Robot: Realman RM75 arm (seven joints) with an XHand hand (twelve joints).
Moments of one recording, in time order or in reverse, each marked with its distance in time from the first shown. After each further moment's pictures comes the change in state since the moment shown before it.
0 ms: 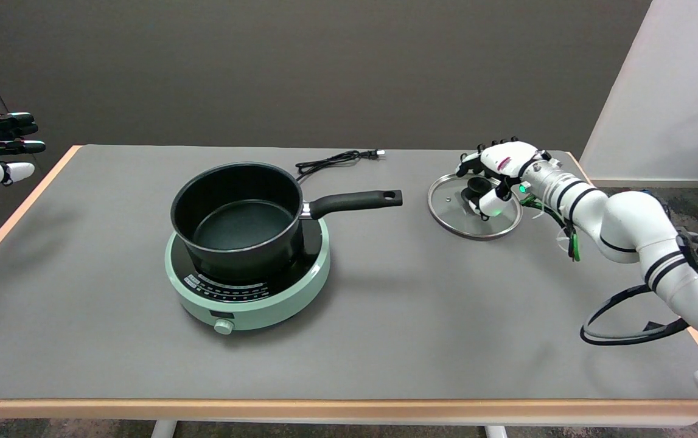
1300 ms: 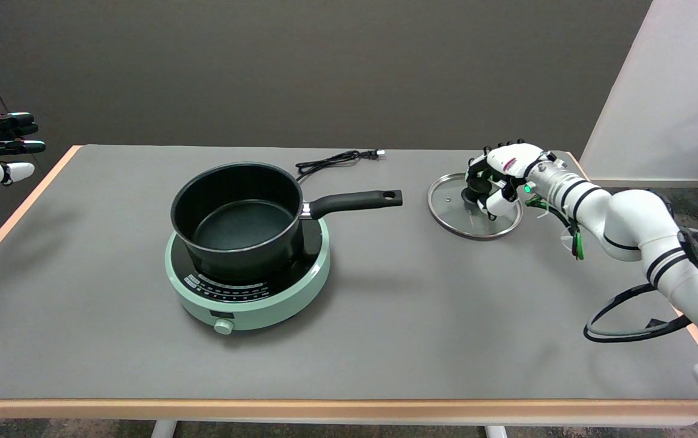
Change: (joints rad) arm 0.026 0.007 -0.012 -0.056 0.005 -0.003 0.000
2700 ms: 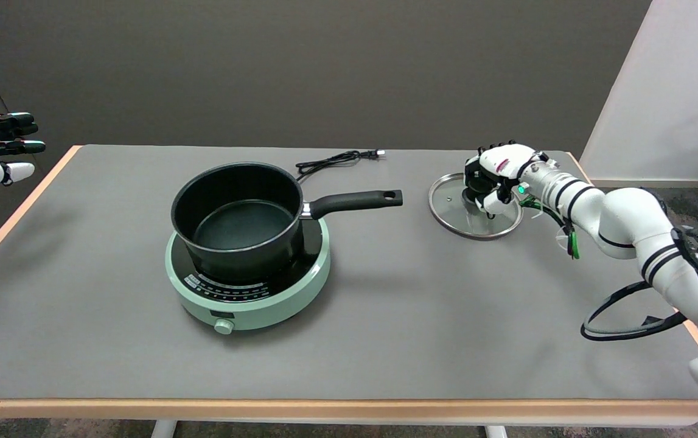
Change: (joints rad) arm 0.025 -0.006 -0.036 -0.018 0.003 -0.021 0.000
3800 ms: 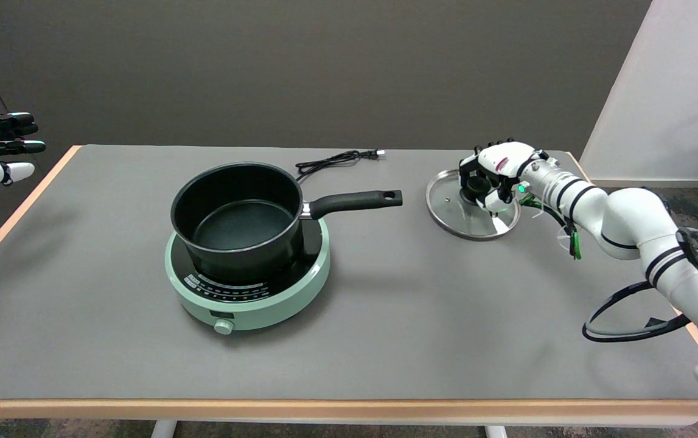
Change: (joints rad) arm -0.027 0.008 0.025 0.050 -0.001 -0.012 0.000
